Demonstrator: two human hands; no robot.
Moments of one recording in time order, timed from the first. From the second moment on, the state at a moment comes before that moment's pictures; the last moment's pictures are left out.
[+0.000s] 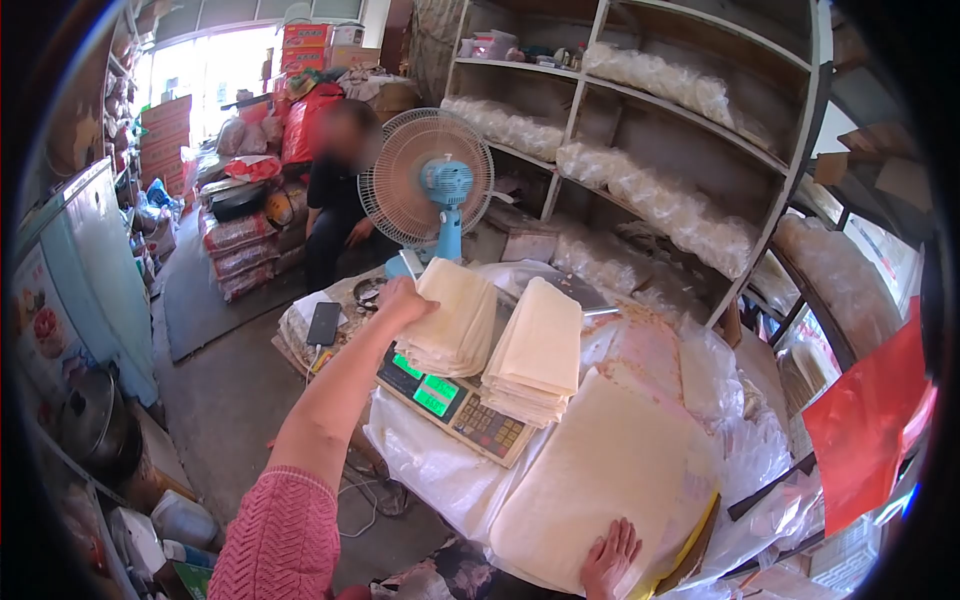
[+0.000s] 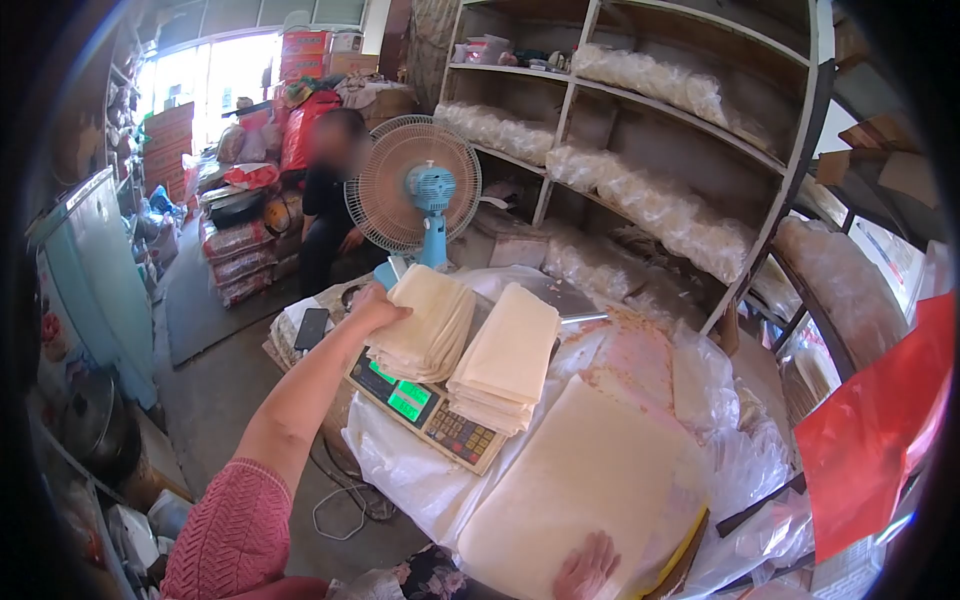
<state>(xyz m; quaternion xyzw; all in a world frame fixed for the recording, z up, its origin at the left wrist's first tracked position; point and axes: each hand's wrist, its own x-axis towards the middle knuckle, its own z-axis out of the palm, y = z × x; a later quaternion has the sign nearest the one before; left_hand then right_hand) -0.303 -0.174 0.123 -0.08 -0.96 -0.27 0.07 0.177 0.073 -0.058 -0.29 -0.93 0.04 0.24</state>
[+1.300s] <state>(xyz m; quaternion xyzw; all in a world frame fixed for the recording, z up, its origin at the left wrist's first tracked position) -0.244 -0.048 0.143 -0.31 -0.65 -0.69 -0.09 0.180 0.076 -0.062 -0.28 -0.92 0.03 0.26</state>
